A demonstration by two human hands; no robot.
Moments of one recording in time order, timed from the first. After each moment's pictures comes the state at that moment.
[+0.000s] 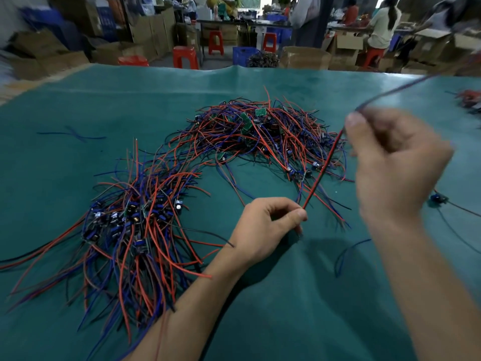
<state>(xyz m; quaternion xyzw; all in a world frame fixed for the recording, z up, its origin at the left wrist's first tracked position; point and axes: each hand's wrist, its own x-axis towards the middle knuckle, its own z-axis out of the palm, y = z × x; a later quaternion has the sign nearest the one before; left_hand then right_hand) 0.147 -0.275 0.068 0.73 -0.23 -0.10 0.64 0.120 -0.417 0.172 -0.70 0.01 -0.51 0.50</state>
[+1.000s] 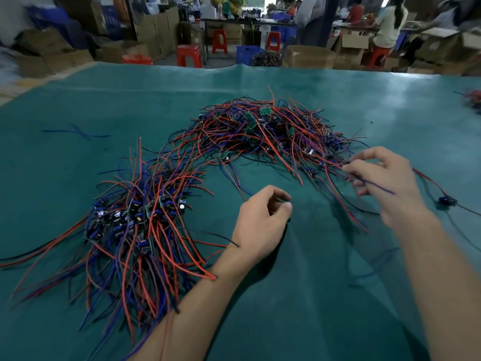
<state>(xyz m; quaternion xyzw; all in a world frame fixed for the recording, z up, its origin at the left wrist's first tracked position) 0.154 -0.277 0.064 0.77 -0.14 -0.02 0.62 0.151 -0.488 0.126 -0.79 0.18 -0.22 0.54</state>
